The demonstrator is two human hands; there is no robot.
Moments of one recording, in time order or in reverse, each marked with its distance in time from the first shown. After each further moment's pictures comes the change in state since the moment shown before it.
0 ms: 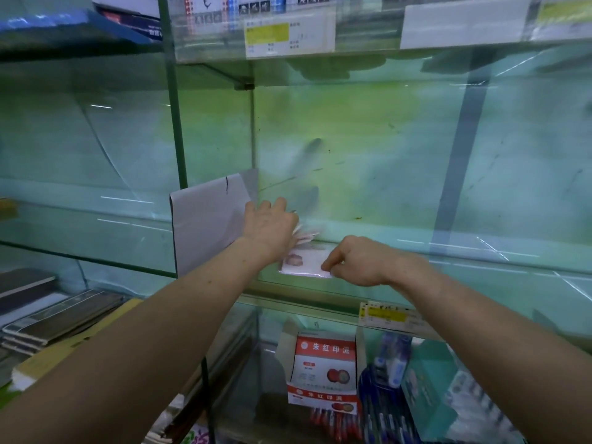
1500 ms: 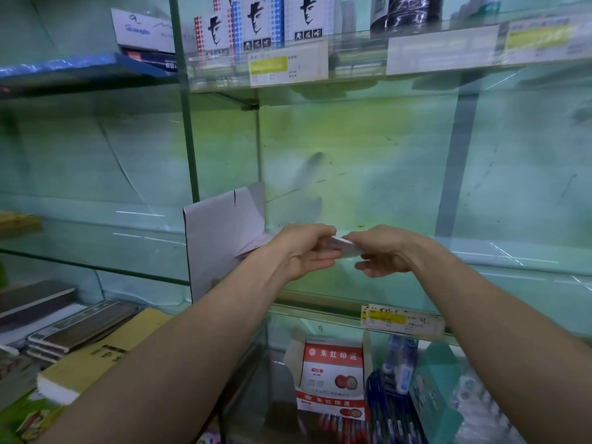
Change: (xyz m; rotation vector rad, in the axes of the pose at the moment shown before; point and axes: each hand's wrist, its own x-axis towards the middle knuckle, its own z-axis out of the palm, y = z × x) left_hand -0.028 0.042 -0.045 -1.862 -0.417 -0.557; right_hand 0.007 0.021 -0.023 0.907 0.013 0.404
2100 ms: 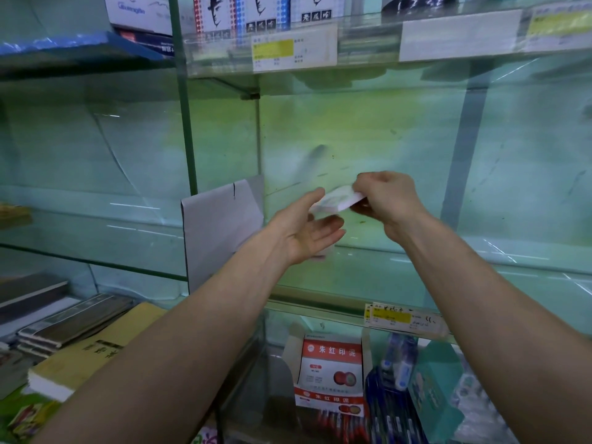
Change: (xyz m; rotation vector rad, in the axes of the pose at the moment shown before) left_hand 0.003 0.015 -0.004 -0.422 -0.040 0.014; right_hand -0.007 -0.038 -0.001 0.574 0.344 -0.492
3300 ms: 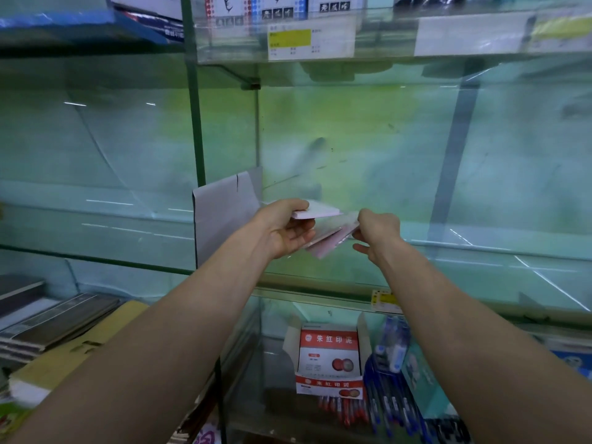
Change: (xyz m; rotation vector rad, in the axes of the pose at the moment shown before) left_hand 0.004 0.011 -0.040 0.151 0.086 -0.020; right_hand -0.008 0.061 0.014 -0.095 0.248 0.328
